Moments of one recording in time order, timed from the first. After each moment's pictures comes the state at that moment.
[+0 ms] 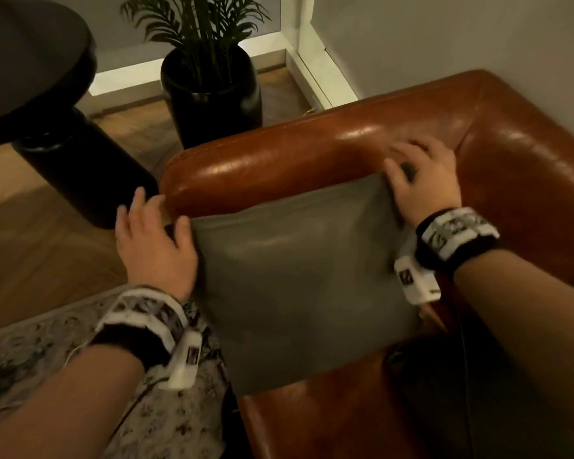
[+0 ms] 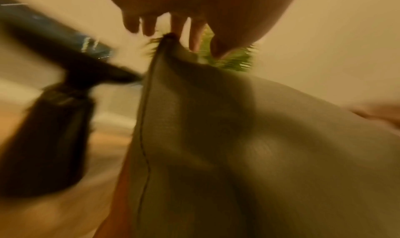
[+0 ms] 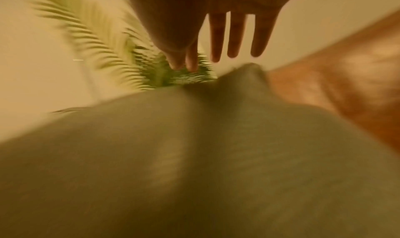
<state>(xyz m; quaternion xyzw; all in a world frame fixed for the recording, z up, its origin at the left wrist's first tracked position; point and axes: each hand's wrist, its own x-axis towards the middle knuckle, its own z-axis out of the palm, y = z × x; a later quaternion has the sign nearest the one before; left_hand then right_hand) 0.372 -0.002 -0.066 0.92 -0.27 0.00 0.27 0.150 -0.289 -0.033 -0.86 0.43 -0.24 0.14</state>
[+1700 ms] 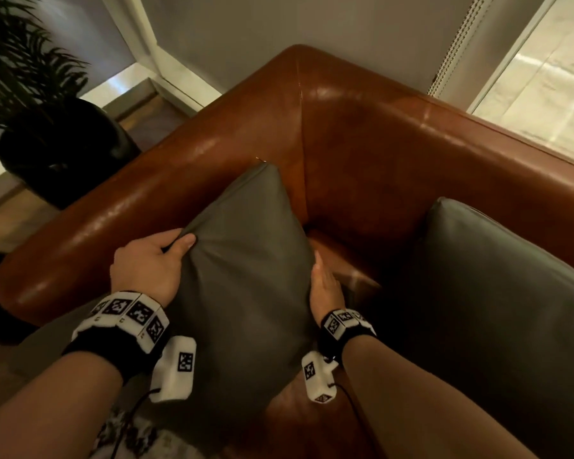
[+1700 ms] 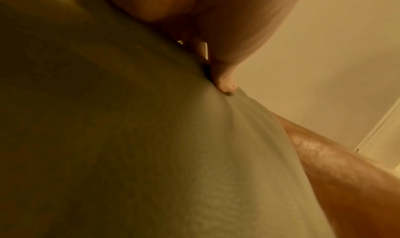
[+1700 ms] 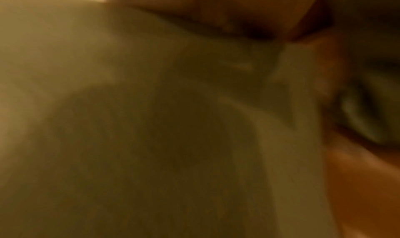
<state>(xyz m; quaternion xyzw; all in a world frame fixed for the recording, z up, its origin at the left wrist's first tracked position) 0.283 -0.152 -0.030 0.89 -0.37 -0.19 0.18 0.050 -0.207 -0.212 -0.56 0.64 -0.16 0.50</state>
